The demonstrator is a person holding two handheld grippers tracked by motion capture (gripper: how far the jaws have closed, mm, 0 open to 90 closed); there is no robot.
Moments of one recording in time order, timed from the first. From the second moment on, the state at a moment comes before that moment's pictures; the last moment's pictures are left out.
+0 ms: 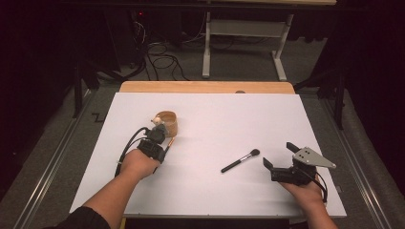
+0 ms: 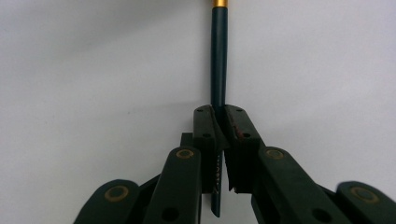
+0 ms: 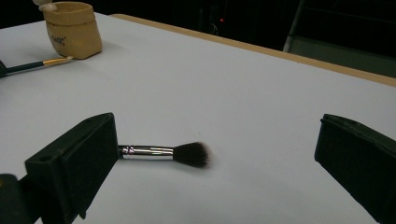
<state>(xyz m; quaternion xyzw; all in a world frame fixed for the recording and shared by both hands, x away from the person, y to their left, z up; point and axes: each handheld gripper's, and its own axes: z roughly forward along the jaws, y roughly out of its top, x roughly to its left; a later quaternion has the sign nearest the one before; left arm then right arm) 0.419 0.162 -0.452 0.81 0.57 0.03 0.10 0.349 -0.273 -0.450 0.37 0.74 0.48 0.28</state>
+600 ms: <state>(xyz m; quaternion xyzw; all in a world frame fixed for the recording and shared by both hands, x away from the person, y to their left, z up) 0.410 0.166 -0.447 0.82 0.56 0.02 0.12 0.349 -0.272 -0.450 0.38 0.74 0.48 0.29</state>
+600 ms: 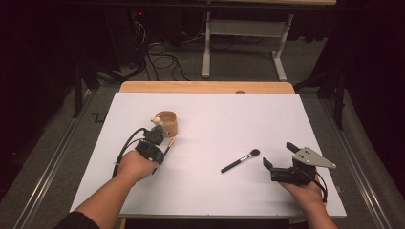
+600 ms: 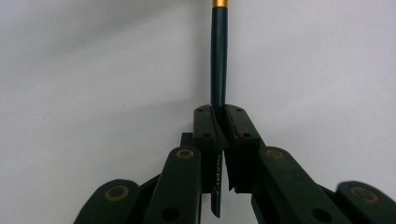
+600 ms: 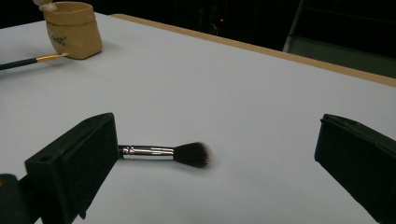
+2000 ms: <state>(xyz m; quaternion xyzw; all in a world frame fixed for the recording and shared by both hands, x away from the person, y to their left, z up) 0.379 0.186 -0.444 0.80 0.55 0.07 0.22 0.349 -0.272 -0.451 0.38 0.74 0.48 0.29</state>
